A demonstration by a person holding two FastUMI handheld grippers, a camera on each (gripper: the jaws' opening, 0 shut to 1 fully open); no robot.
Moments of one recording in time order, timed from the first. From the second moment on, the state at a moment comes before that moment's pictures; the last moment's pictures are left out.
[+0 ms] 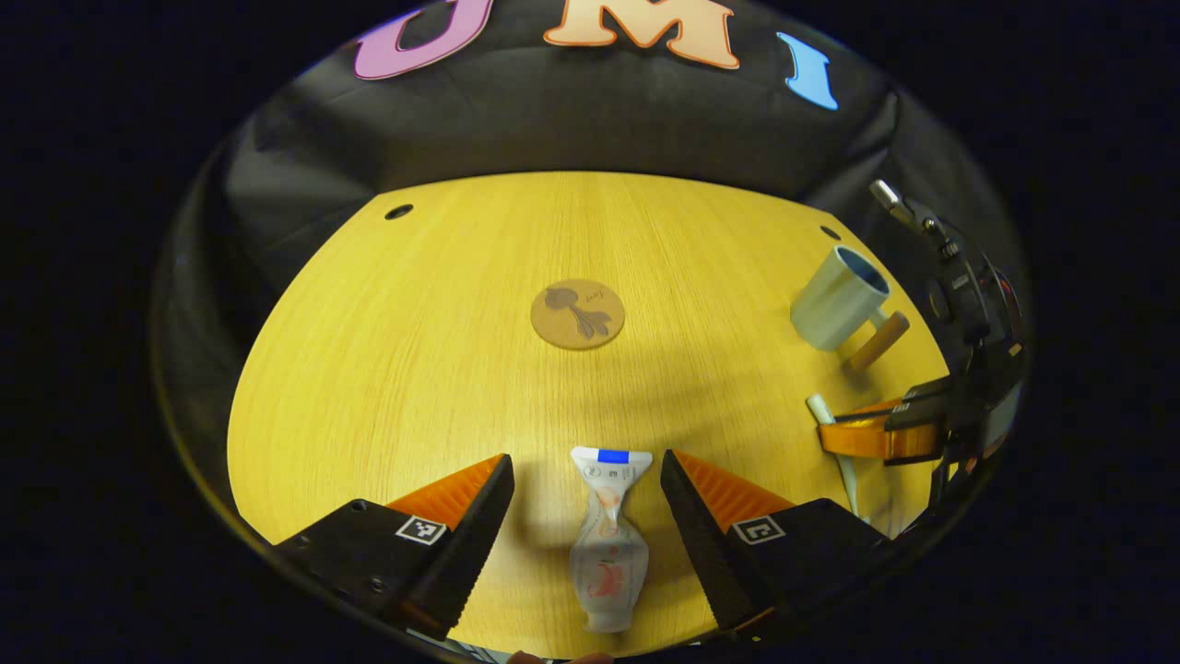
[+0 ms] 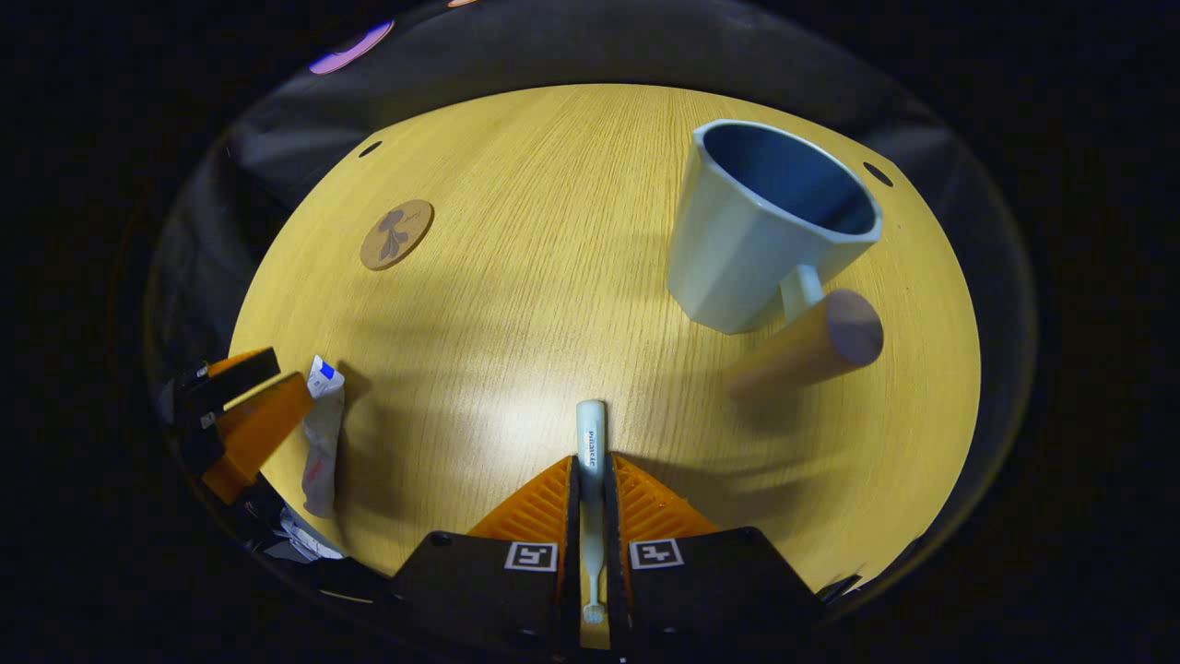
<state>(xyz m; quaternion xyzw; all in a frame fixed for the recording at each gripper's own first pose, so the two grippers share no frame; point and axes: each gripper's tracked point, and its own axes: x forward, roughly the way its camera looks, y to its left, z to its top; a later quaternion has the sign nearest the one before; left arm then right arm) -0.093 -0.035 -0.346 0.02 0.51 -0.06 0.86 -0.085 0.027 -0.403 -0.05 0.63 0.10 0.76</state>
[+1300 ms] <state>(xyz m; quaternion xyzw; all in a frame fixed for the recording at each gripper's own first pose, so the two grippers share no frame) -0.112 -0.044 -0.372 0.04 0.60 -0.08 0.79 -0.084 0.032 -0.395 -0.02 0.60 0.12 0.79</state>
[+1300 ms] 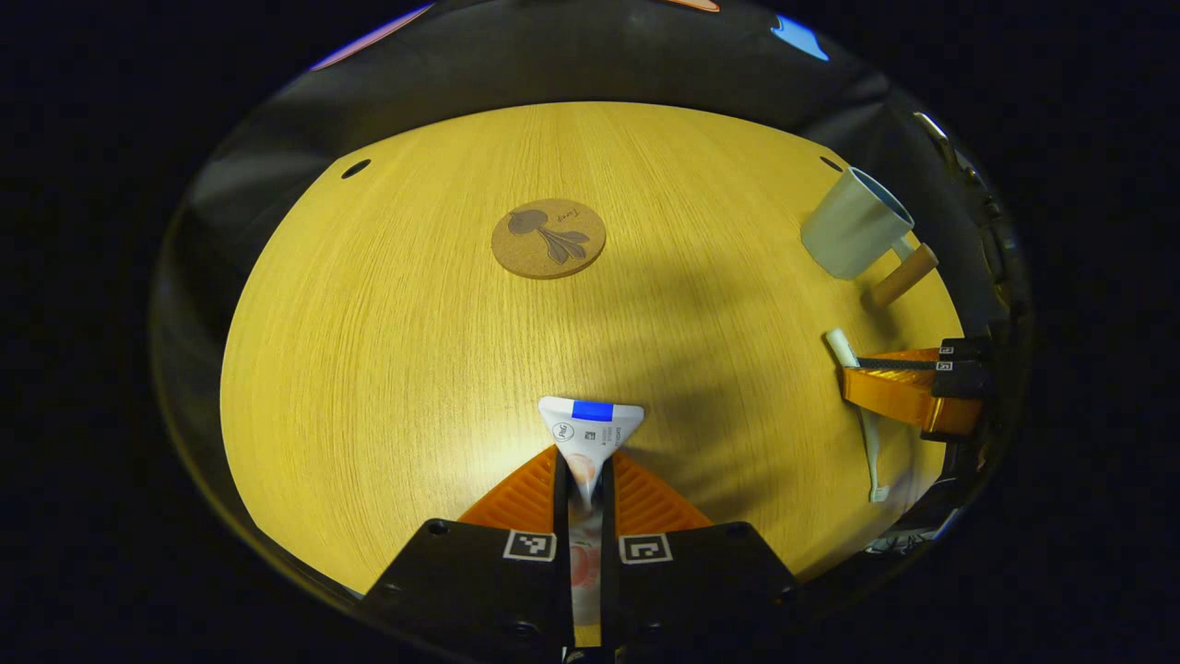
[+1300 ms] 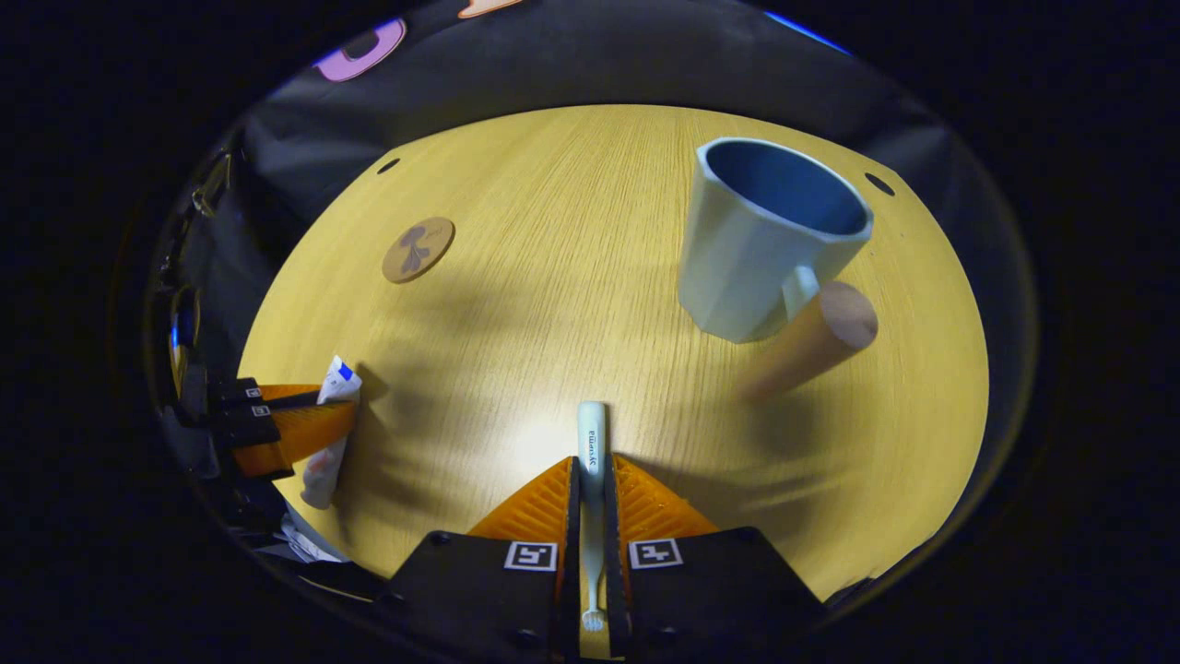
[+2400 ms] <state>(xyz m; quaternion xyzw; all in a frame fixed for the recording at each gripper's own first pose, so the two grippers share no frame) -0.111 -0.045 -0.371 0.05 0.60 -0.08 0.80 0.073 0.021 -0.189 0.06 0.27 0.13 0.95</state>
